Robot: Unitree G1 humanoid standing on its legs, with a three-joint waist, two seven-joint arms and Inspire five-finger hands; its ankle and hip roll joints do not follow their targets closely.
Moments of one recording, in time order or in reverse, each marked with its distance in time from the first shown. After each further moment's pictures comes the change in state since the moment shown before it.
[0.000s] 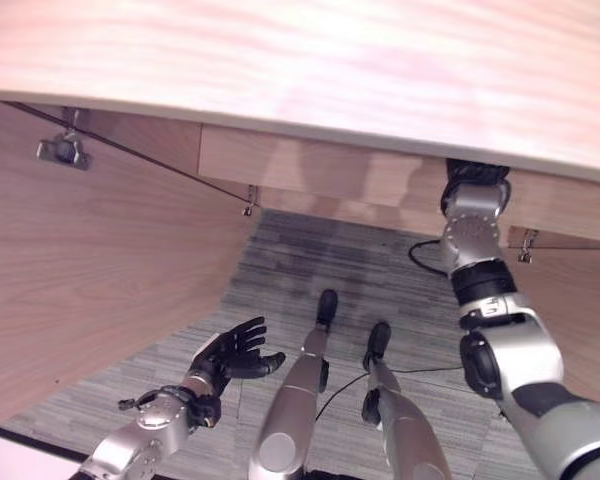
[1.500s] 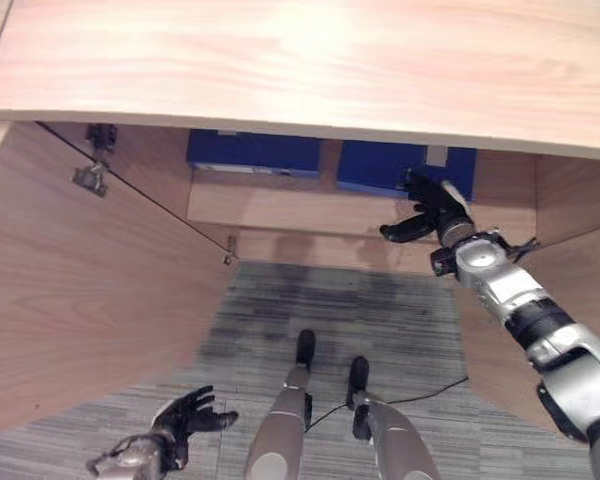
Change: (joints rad) left arm 0.033 -0.278 0.204 0.709 0.267 0.005 -0.167; right arm 0.130 -0.522 0.491 -0.082 -1.029 0.543 0.203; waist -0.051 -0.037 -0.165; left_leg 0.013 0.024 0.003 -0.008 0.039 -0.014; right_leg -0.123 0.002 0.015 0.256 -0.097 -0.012
